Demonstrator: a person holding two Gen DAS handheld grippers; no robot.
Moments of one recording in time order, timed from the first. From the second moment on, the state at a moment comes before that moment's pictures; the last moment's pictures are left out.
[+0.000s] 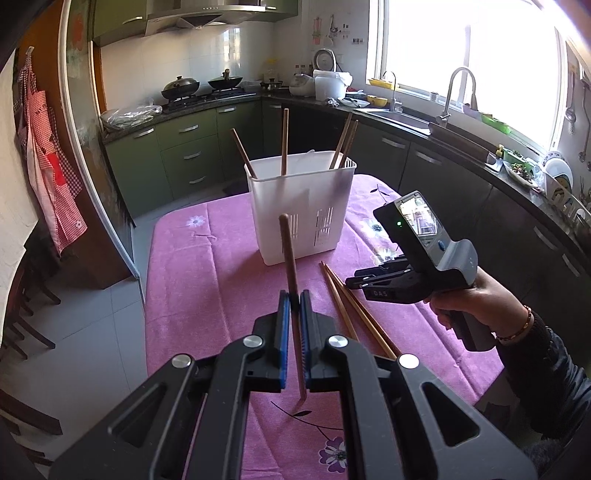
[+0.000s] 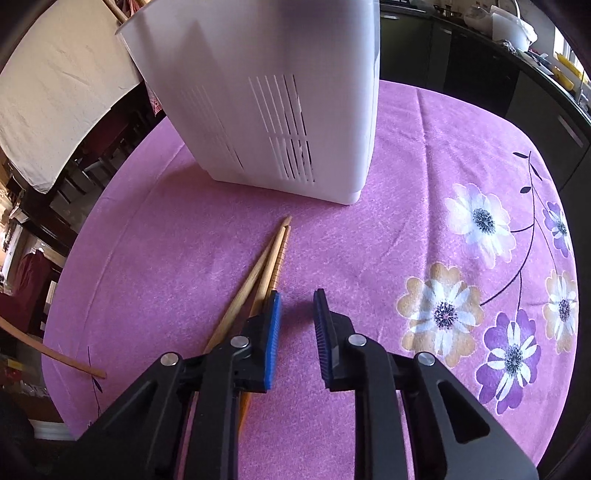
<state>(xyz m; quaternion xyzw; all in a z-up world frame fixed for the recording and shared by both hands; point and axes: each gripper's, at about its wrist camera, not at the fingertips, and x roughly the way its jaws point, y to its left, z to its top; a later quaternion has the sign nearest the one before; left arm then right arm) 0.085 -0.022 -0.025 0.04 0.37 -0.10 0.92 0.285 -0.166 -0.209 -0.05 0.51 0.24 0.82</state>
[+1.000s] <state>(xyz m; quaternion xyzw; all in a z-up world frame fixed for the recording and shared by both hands) 0.087 -0.016 -0.028 0.04 0.37 -0.10 0.92 0.284 -0.113 -0.212 -0.12 0.51 0.23 0.82</state>
